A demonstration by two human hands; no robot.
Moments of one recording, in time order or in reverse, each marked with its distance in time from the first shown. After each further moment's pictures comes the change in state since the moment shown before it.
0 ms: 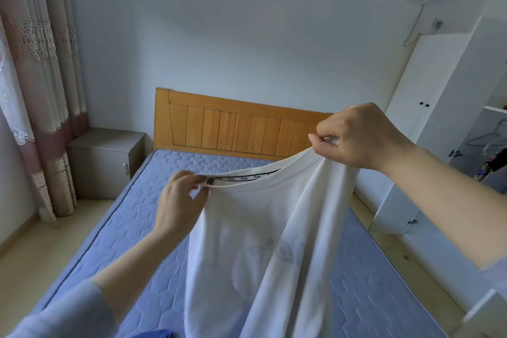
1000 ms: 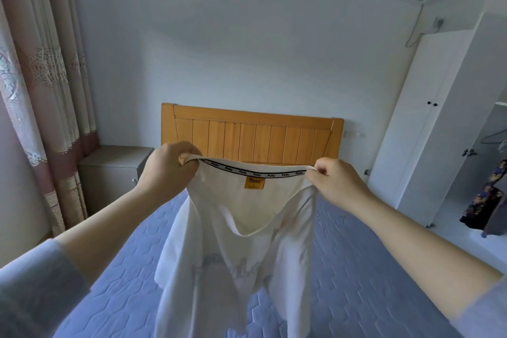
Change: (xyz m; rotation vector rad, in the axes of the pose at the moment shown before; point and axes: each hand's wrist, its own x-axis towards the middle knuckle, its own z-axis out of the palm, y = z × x) left_hand 0.069 0.035 -0.050 0.095 -0.035 0.044; right_hand -0.034 -0.030 0.071 0.627 -0.207 0.880
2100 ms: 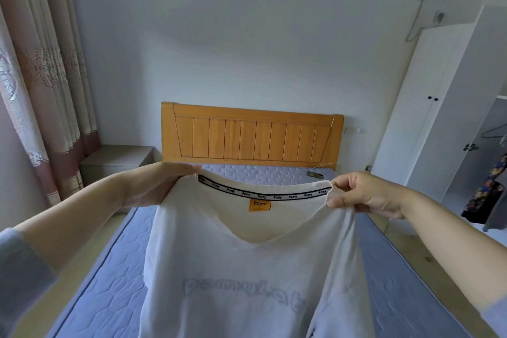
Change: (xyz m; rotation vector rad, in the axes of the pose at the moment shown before) left_hand -0.003 -0.016 -0.021 -0.672 -0.689 -0.430; right_hand -0.007 0.059 -0.036 0.592 -0.692 0.207
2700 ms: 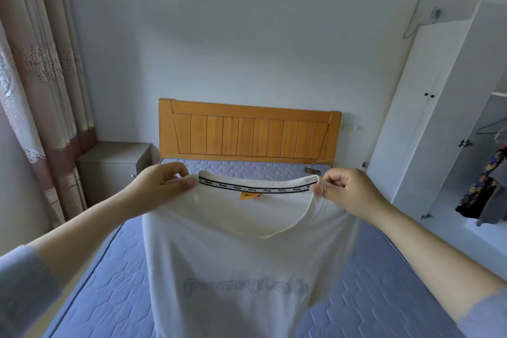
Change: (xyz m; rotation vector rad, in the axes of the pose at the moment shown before) left_hand 0.006 -0.045 -0.009 0.655 0.348 0.282; right_hand 0.011 0.023 0.030 -0.387 0.525 -0.378
